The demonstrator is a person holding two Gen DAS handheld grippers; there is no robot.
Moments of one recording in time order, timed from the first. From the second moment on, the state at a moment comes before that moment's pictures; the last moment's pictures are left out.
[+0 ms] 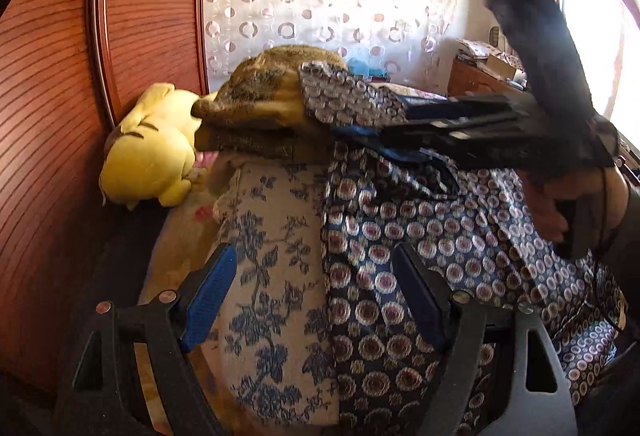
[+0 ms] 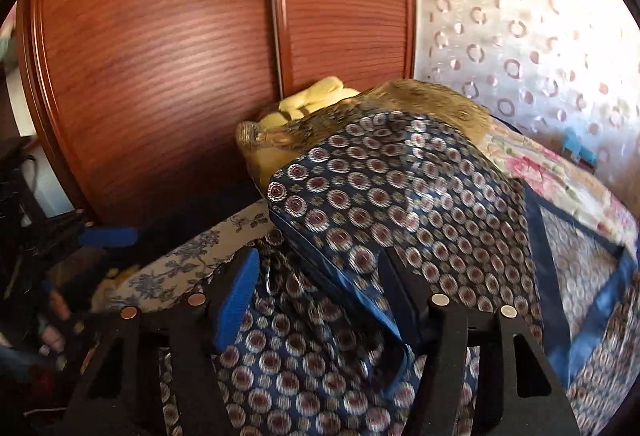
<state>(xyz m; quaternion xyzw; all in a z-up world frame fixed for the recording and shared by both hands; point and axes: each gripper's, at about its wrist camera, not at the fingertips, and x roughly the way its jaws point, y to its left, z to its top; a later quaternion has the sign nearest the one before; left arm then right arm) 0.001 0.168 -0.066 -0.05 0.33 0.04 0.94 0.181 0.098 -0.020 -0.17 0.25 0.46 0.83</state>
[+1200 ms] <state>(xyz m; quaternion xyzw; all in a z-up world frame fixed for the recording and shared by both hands) 0.057 0.113 -0.043 -0.03 0.31 -0.02 0.95 0.241 -0.010 -0.011 -0.09 0.29 0.30 0.91</state>
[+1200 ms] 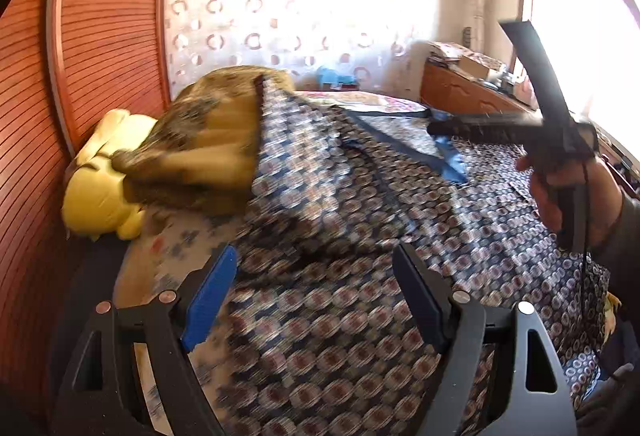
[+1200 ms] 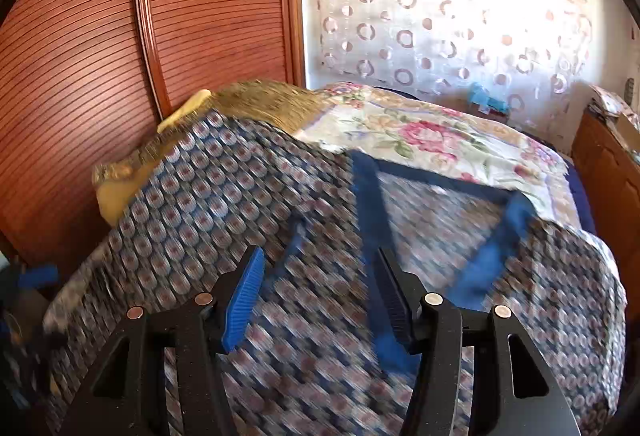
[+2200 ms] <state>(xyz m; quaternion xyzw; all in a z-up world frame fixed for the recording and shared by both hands) 0.193 -0.035 -0.067 0.07 0.38 -0.12 0.92 0.217 -0.219 -0.039 -0.03 0.35 0.17 0.92</state>
